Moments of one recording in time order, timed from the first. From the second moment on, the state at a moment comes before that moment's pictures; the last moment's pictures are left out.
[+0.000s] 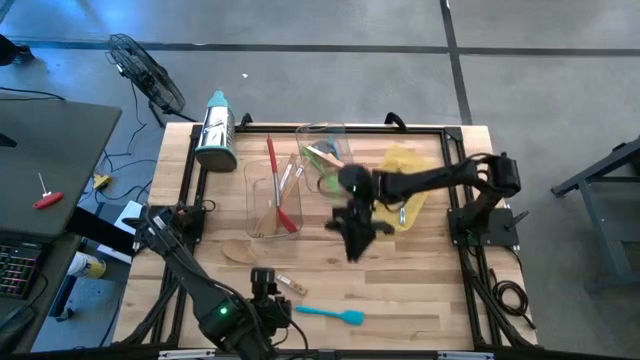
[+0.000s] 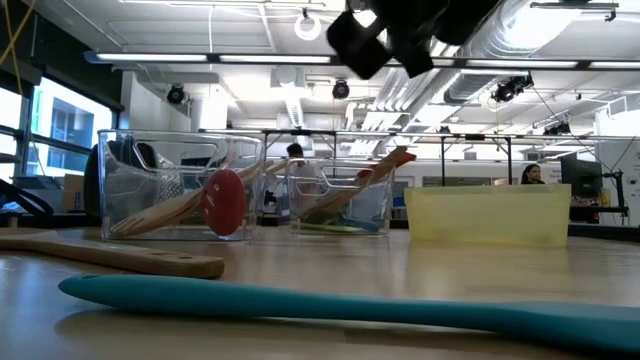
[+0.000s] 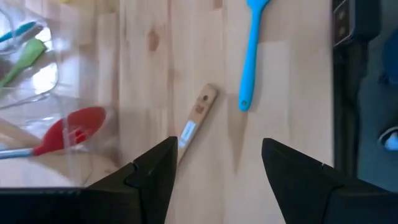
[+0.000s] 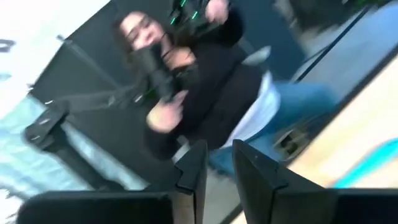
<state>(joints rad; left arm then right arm) -0.81 2.02 2.09 -1.46 -0.46 -0.74 -0.05 1.73 1.10 0.29 -1.44 0.38</state>
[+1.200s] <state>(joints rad) -0.81 2.01 1.87 -0.94 -0.38 -0.69 0.49 1.73 1.10 0.15 -0.89 0.31</state>
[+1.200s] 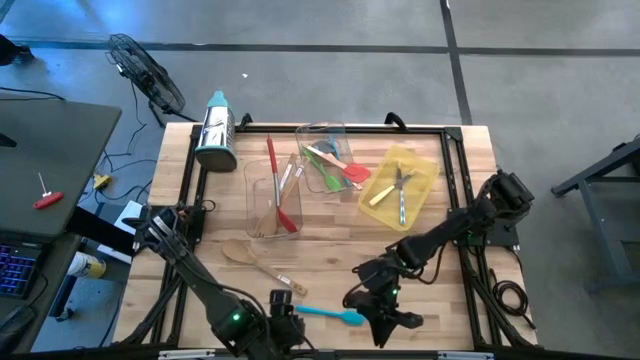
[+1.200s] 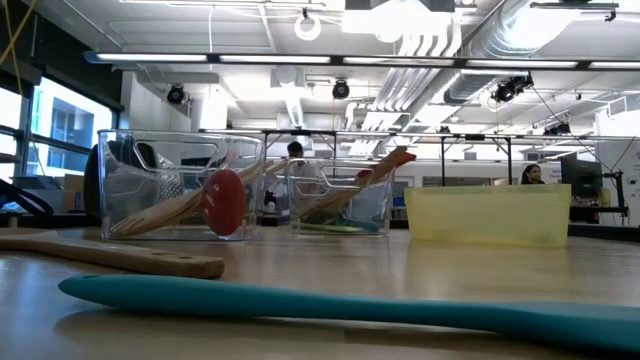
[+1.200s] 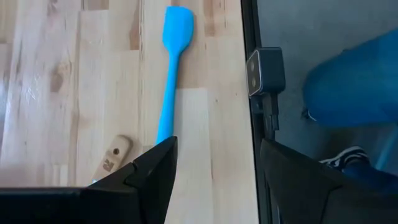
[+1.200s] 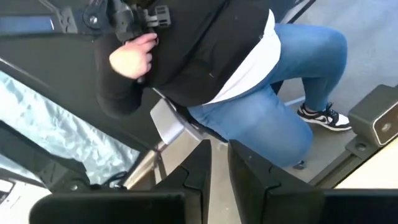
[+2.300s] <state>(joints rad) -0.78 2.04 1.87 -0.96 -0.33 -0.70 0.48 1.73 1.10 0.08 -0.83 0.20</state>
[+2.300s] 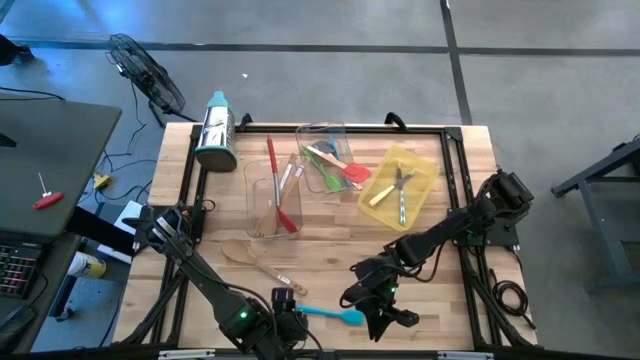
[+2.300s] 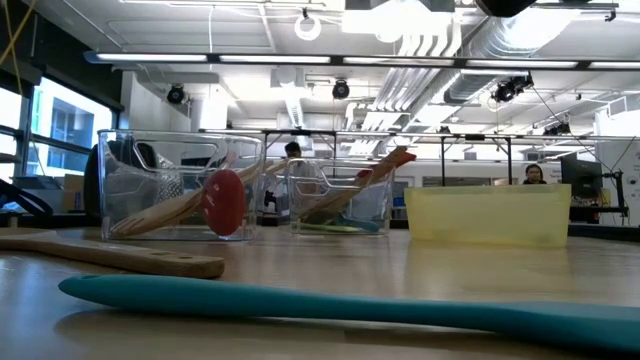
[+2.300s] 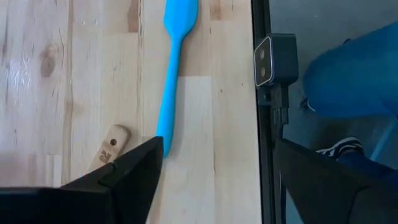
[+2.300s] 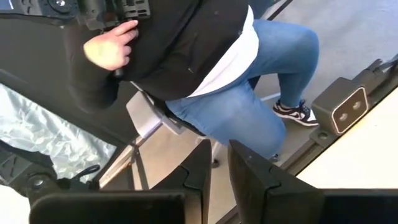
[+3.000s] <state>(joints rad) -0.73 2.04 1.87 -0.76 -0.36 -0.65 0.60 1.73 1.10 0.06 -0.63 0.52</state>
